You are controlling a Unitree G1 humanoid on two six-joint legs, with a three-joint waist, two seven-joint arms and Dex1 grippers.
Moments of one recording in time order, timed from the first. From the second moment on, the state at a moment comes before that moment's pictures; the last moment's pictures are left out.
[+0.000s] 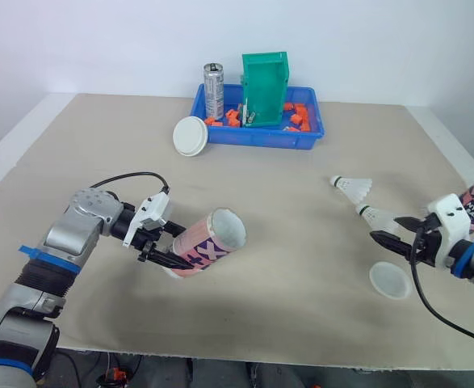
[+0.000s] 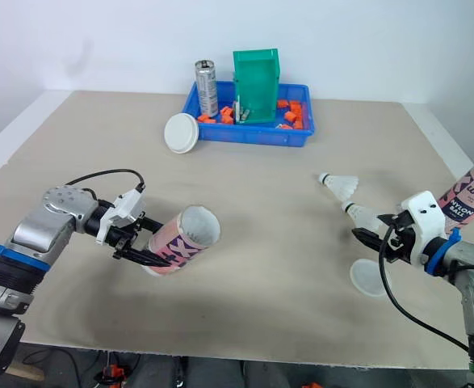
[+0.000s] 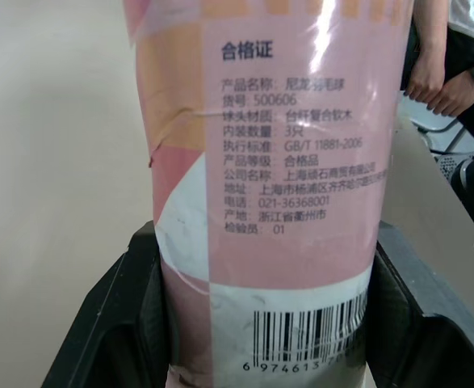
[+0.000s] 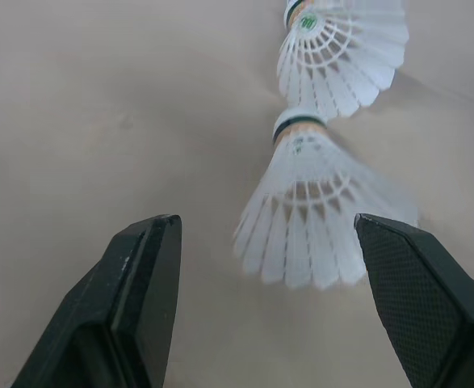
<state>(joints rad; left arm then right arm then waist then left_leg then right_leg) -0.64 0.73 -0.27 0.23 -0.37 0.22 -1.61 -0.14 -0.87 -0.36 0.05 0.32 0.52 0.87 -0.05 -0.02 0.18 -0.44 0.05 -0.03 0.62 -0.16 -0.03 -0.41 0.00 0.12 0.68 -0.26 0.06</state>
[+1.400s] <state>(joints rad) -0.72 0.77 -0.35 0.32 -0.41 0.15 -1.62 -0.55 -0.99 0.05 -0.57 0.41 0.32 1.14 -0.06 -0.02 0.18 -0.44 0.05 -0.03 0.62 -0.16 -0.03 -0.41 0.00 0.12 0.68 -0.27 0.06</state>
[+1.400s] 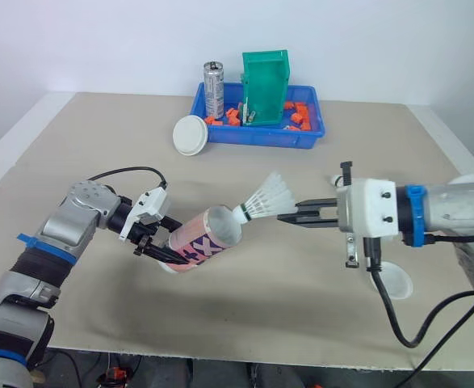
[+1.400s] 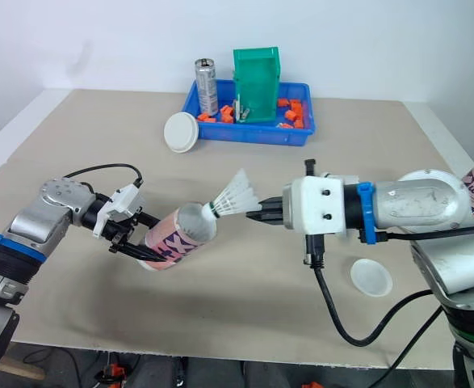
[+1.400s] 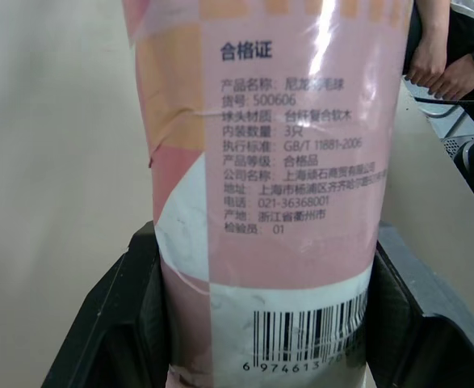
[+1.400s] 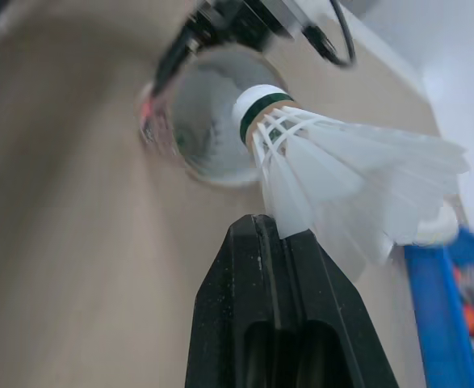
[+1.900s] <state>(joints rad) -0.72 0.77 -0.35 0.32 -0.42 0.15 -1.62 -0.73 -0.81 0.32 -0.43 0.22 0.25 1.20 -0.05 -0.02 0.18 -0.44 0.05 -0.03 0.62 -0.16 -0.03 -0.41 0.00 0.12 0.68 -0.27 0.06</state>
